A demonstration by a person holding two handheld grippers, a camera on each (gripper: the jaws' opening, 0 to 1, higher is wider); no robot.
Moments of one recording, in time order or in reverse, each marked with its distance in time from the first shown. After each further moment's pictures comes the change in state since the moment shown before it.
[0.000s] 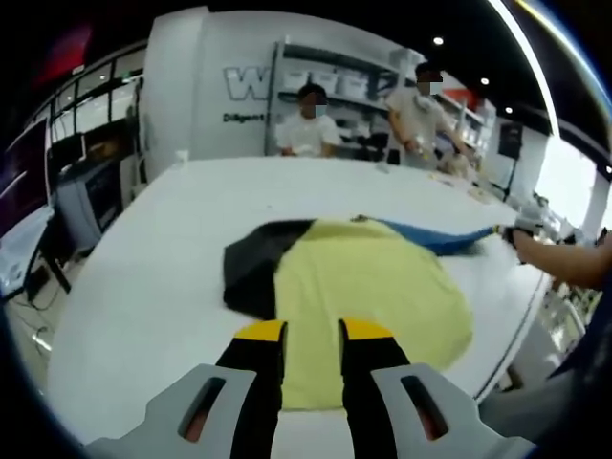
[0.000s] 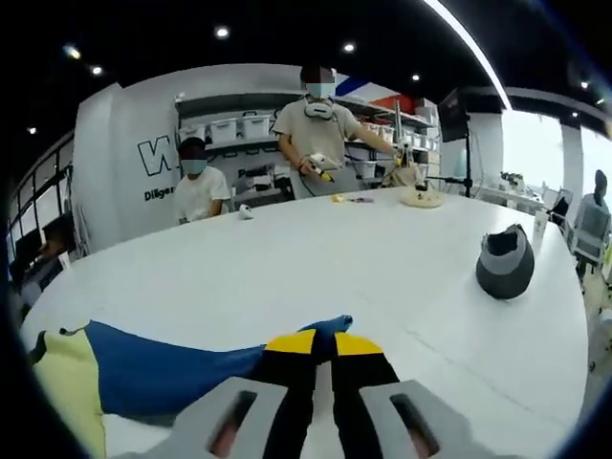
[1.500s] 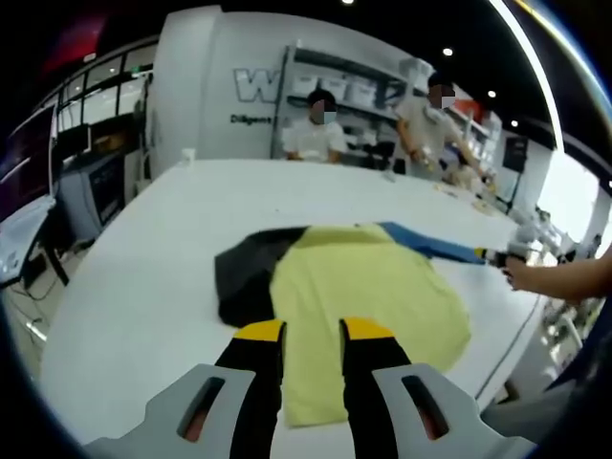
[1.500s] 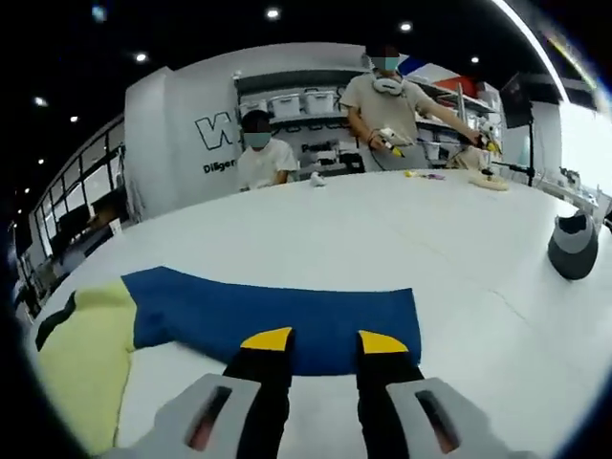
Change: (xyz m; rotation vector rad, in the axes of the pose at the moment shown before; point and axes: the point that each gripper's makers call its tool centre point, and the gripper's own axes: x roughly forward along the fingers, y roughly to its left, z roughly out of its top) left arm 0.004 0.014 0.005 -0.046 -0.026 0.000; right arm -0.002 0.059 -0.056 -0.051 0.089 0.182
